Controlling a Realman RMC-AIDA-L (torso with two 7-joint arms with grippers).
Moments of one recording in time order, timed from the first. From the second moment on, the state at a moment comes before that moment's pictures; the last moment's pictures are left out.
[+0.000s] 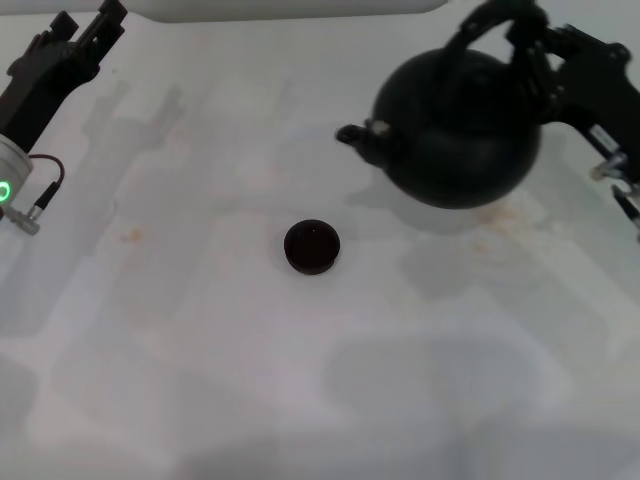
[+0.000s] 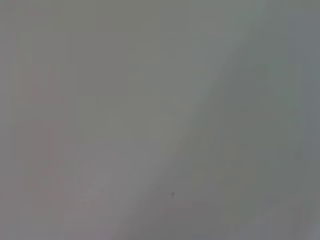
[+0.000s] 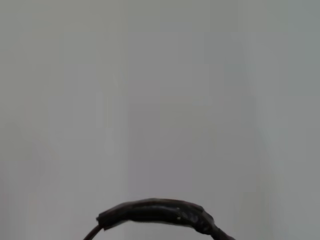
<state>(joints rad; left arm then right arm) -0.38 -2.08 1.55 0.34 -2.93 -1.03 2.22 0.34 2.01 -2.03 -0.31 0.12 -1.31 0.49</state>
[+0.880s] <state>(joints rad) -0.38 -2.08 1.55 0.34 -2.93 -1.03 2.23 0.29 2.02 -2.05 -0.21 0.14 -1.27 0.47</state>
